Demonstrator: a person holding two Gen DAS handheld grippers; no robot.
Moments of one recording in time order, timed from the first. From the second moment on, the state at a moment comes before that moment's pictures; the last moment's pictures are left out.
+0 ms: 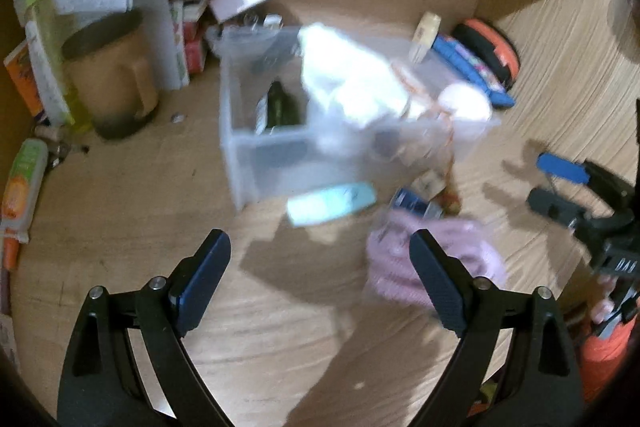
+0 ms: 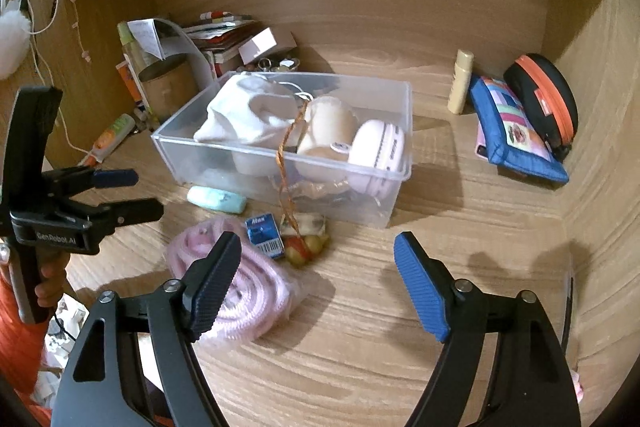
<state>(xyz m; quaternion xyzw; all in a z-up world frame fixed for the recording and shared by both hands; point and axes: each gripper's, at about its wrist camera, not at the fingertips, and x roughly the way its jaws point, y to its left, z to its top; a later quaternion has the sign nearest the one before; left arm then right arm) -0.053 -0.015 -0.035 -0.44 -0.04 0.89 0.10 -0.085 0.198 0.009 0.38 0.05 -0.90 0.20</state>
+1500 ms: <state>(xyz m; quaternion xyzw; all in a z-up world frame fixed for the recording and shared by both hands) -0.098 0.008 -0.068 -0.47 -0.19 0.86 0.00 -0.103 0.228 -0.030 0.42 0.02 -0.88 0.22</state>
